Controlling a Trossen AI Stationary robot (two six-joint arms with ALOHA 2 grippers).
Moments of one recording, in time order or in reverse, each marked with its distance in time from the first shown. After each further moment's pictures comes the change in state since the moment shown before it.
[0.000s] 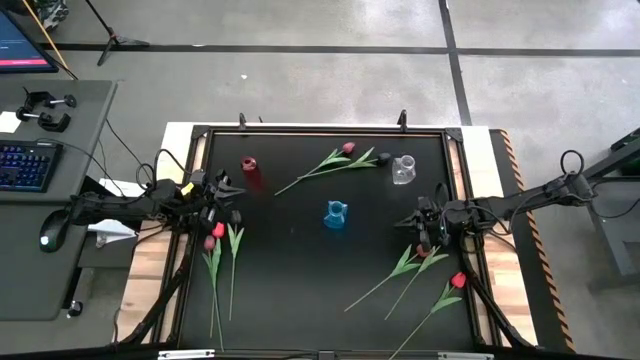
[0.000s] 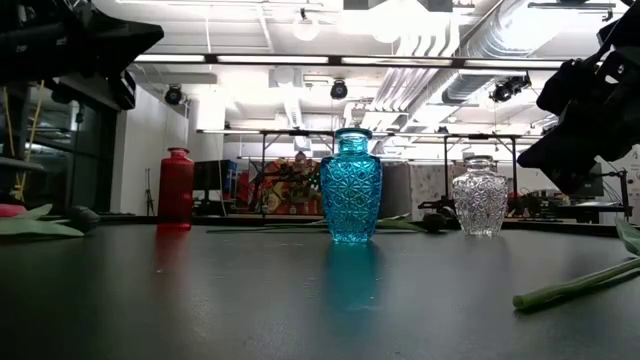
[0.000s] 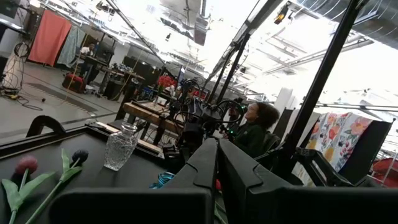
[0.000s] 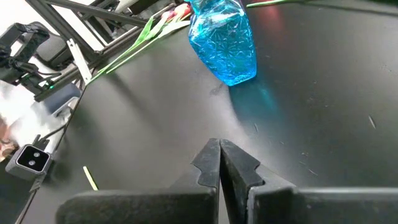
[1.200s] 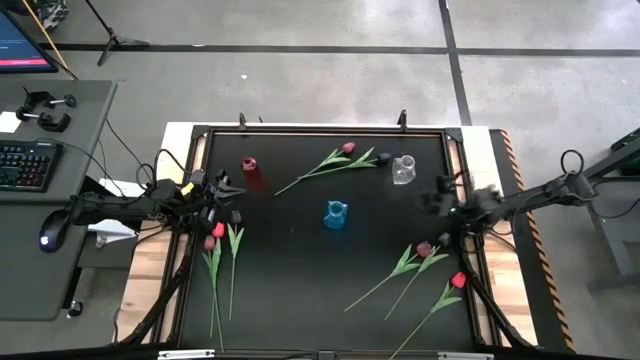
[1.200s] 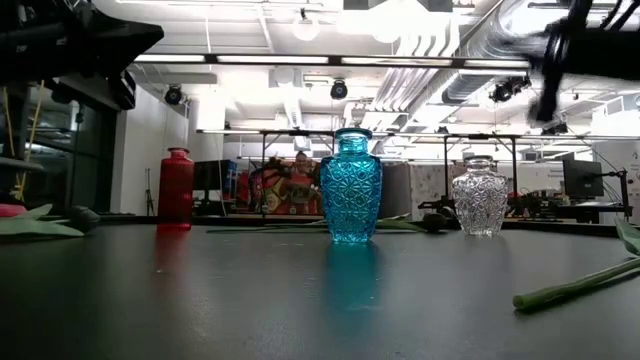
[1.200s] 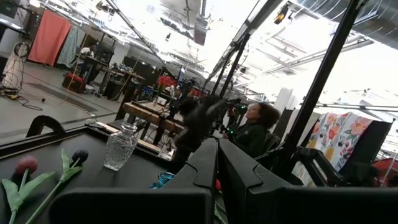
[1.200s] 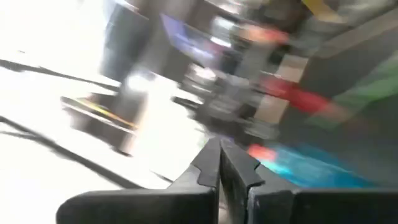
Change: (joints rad) left arm 0.000 0.000 0.000 0.000 0.000 0.000; right arm 0.000 0.039 0.001 0.750 0.237 0.456
